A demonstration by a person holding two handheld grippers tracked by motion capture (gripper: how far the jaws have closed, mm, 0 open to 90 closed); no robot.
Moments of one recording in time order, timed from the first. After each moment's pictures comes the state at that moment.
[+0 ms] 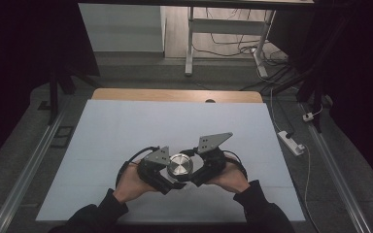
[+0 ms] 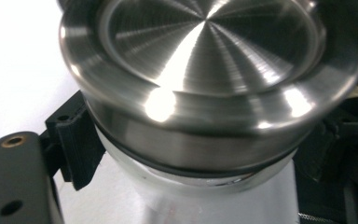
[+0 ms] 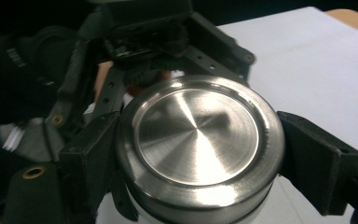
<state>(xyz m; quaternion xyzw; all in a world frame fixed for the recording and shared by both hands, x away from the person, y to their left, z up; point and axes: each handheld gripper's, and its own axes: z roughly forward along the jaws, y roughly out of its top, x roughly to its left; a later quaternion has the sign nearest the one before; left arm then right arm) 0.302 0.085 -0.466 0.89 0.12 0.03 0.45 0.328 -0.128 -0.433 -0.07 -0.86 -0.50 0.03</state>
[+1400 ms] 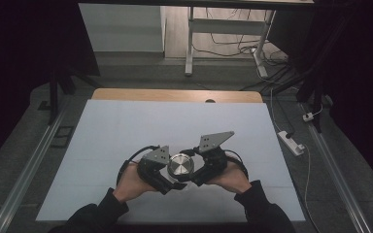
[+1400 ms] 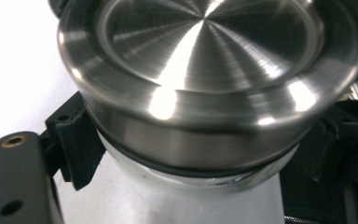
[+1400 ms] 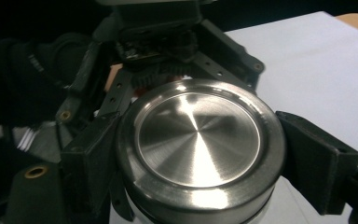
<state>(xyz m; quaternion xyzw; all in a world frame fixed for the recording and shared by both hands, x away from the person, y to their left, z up) 0.302 0.084 -0.462 0.88 0.10 0.01 0.46 0.325 -0.129 -0.425 -0.07 -0.86 -0.51 0.04</state>
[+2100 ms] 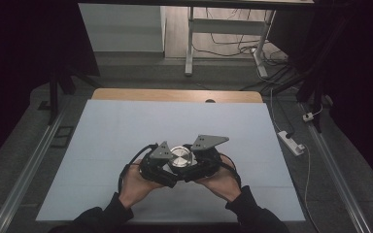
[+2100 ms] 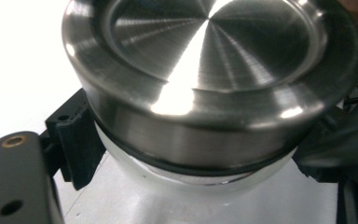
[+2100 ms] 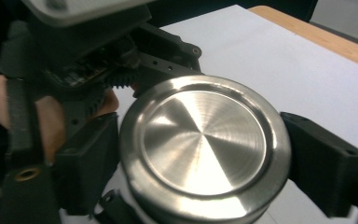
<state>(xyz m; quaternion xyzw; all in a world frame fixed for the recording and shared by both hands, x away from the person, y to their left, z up) 0.300 0.077 -0.462 0.87 0.23 0.09 0.43 0.315 -0.112 -0.430 -0.19 -0.85 -0.48 -0.09</state>
